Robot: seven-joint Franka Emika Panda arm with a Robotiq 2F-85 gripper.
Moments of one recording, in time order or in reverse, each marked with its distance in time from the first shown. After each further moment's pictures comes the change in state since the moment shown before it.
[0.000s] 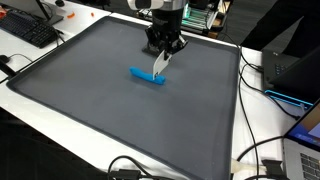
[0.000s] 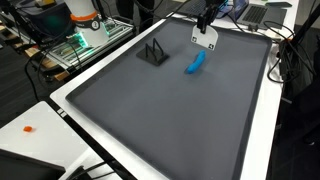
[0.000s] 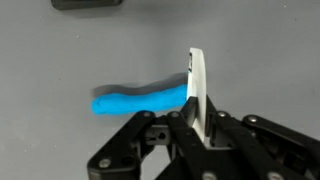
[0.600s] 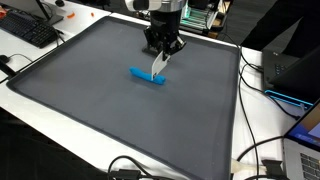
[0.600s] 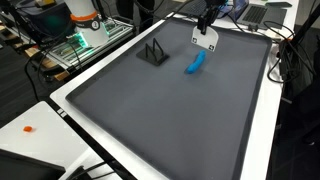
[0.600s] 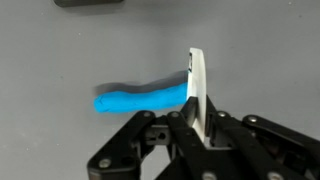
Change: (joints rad) arm 0.006 0.008 -0.013 0.009 -0.001 -0.003 -0.005
